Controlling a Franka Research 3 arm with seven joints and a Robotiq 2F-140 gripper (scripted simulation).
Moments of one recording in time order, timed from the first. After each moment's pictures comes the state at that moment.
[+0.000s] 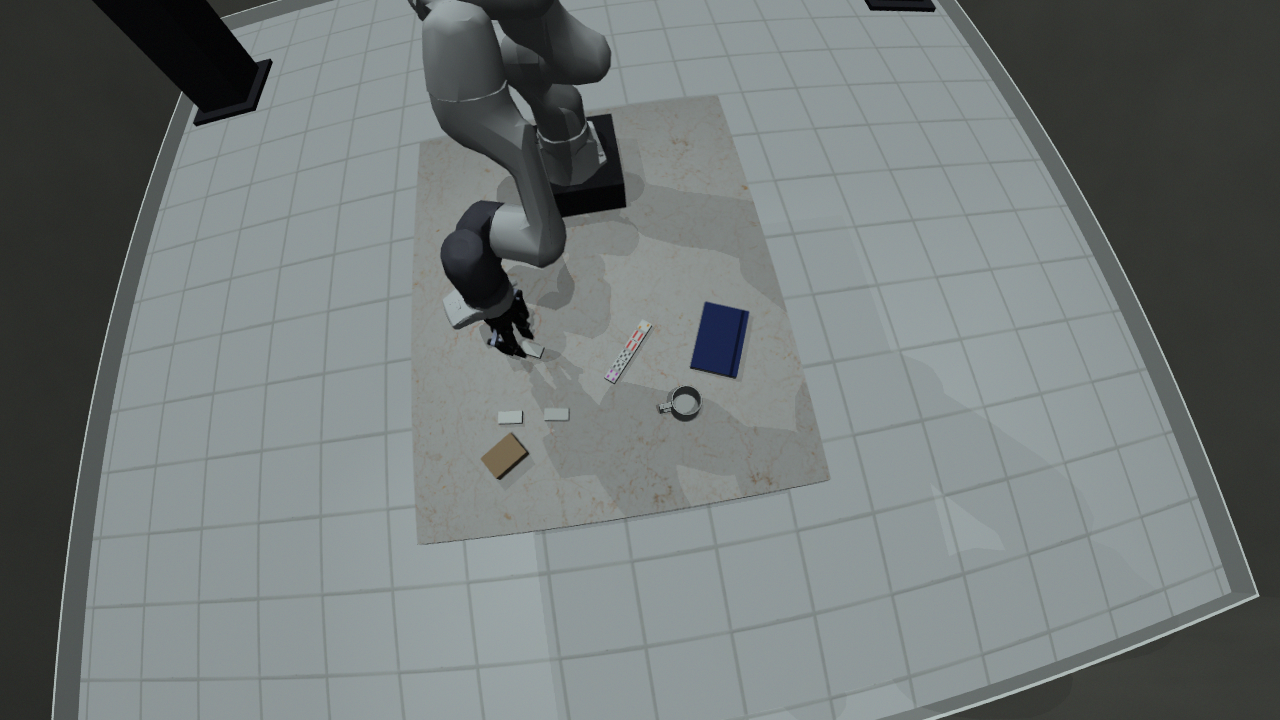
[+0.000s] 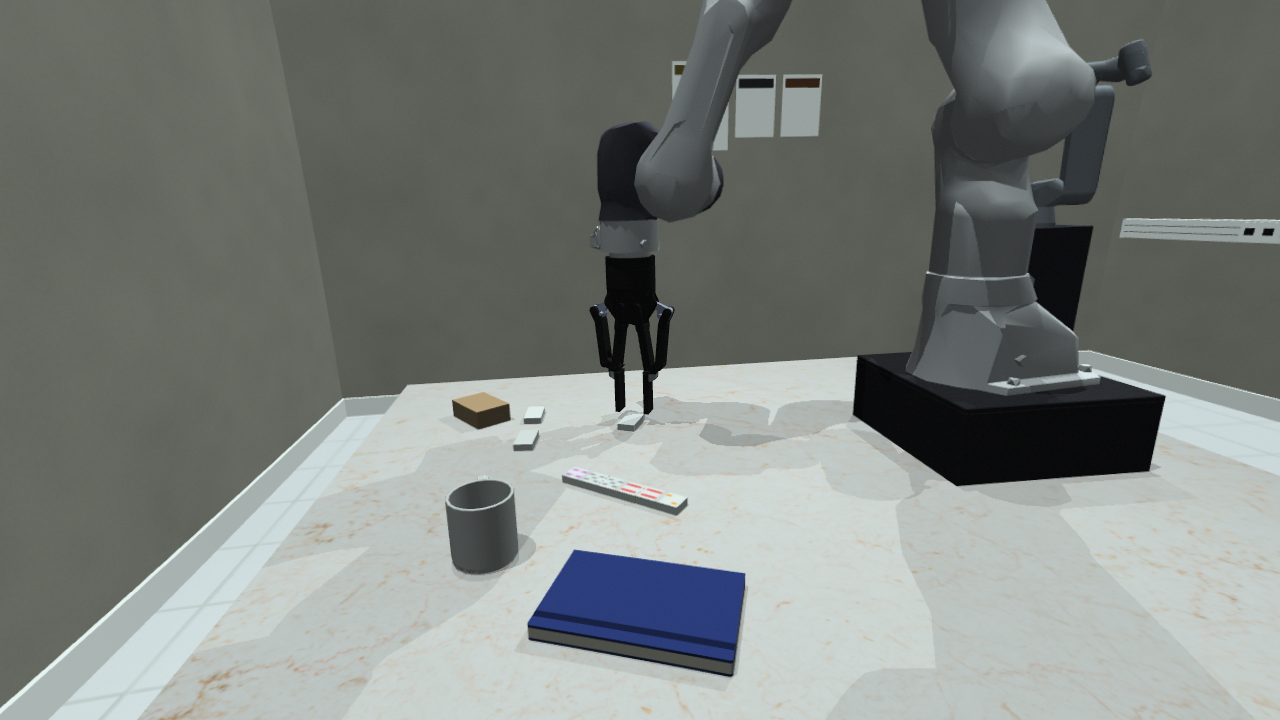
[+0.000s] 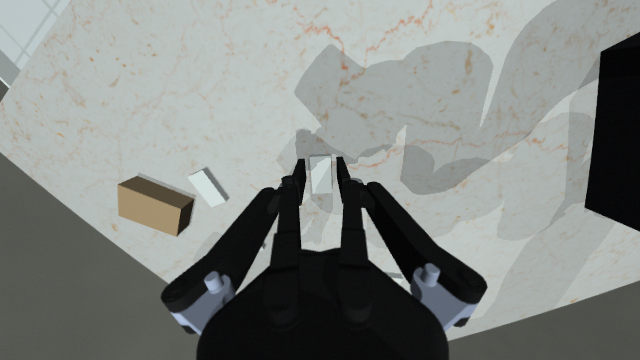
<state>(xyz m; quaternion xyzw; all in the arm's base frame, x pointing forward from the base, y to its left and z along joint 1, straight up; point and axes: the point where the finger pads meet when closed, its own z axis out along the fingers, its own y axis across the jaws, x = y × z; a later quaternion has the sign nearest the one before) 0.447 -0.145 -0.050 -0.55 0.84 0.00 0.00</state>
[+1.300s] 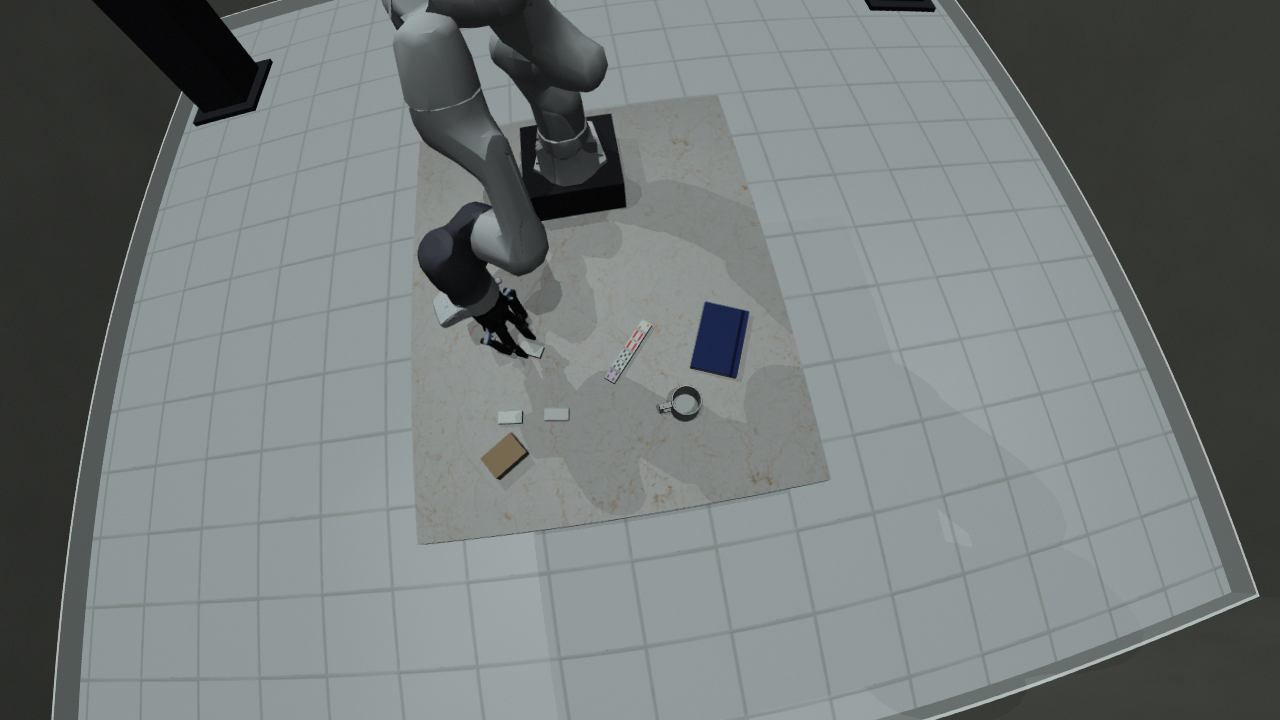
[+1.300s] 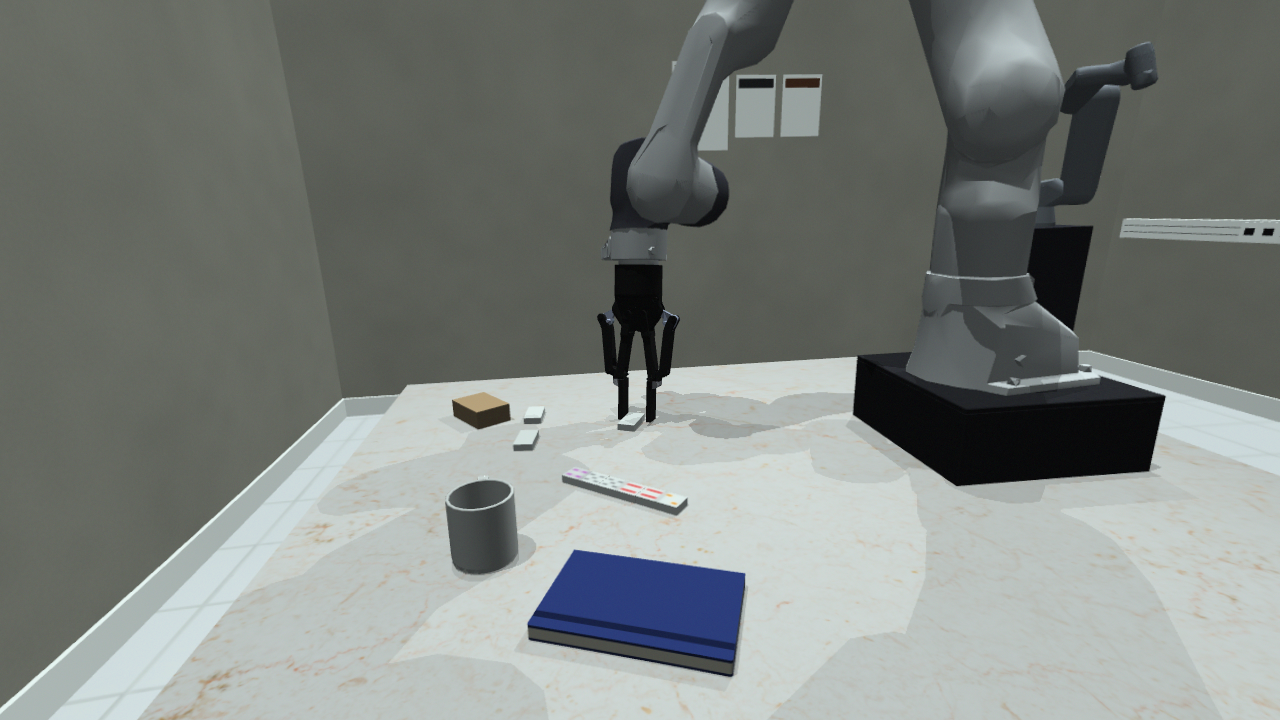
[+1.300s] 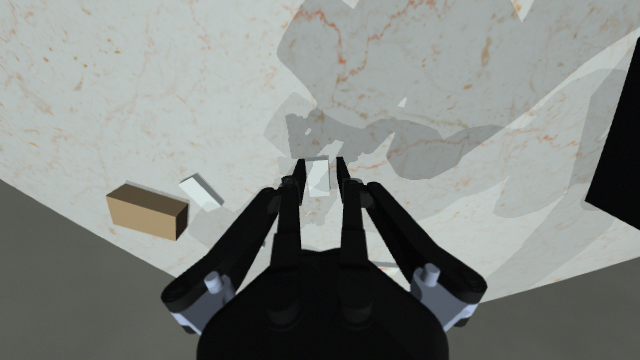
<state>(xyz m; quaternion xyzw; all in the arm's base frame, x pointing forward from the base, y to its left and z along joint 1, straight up) 0.442 -0.147 -0.065 -0.54 0.84 0.05 0.06</state>
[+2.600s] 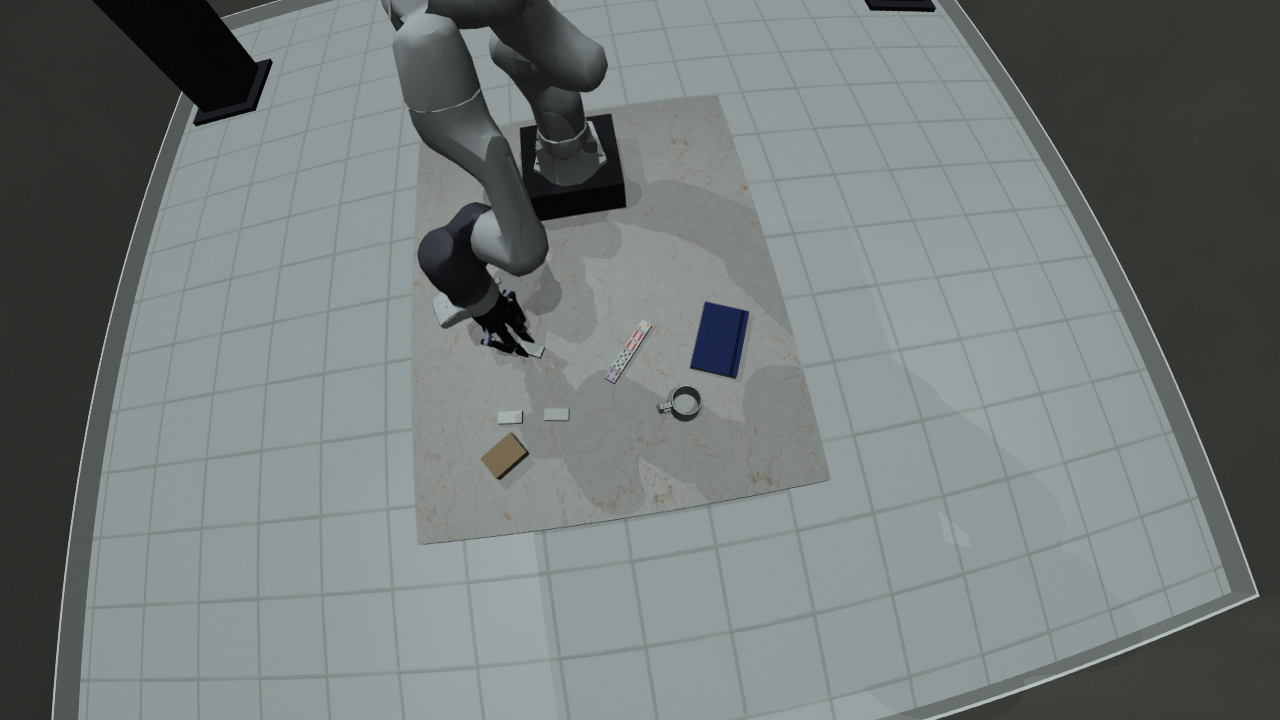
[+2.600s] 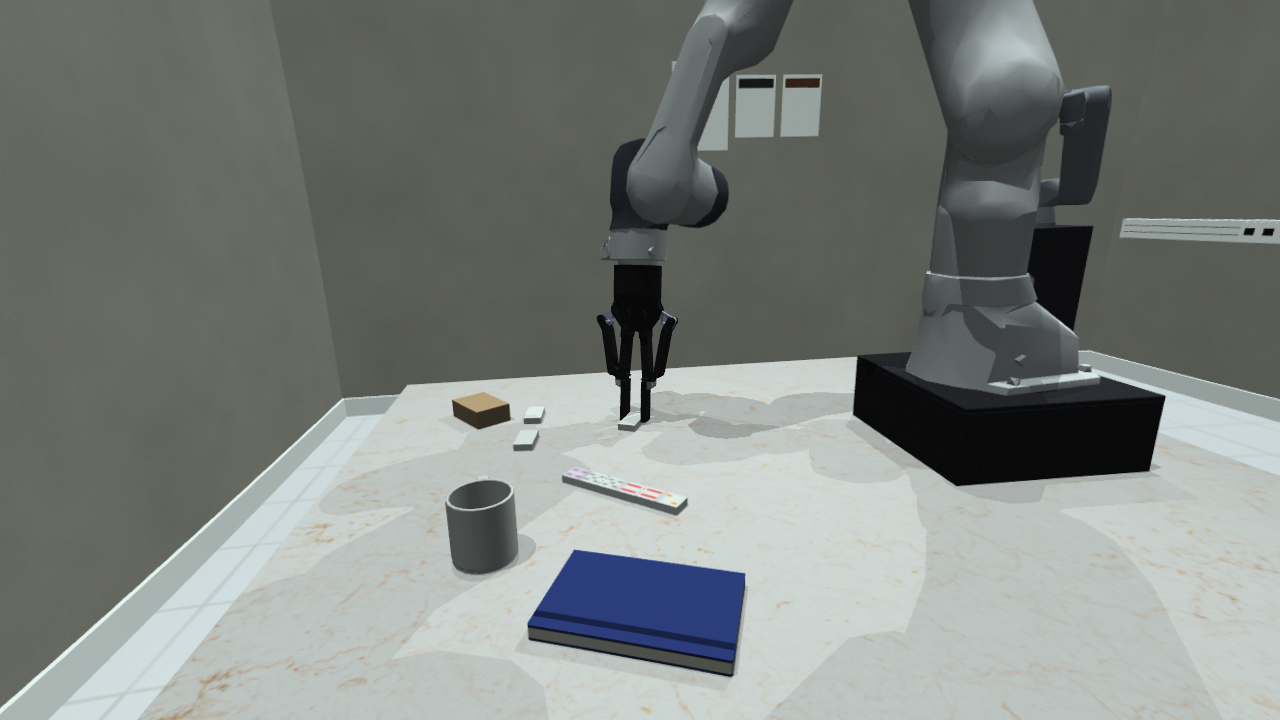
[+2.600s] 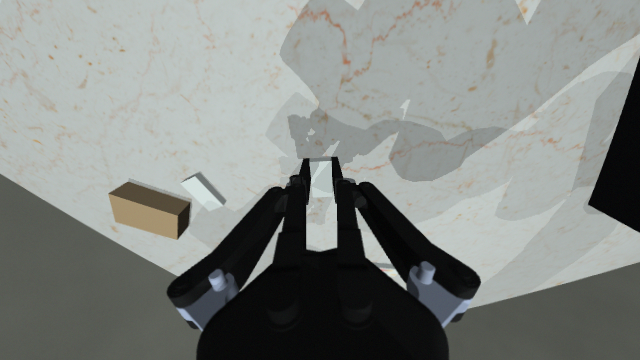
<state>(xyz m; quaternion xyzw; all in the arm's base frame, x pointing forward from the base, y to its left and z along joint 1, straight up) 0.445 -0.149 -0.066 -0.54 0.84 0.04 0.06</state>
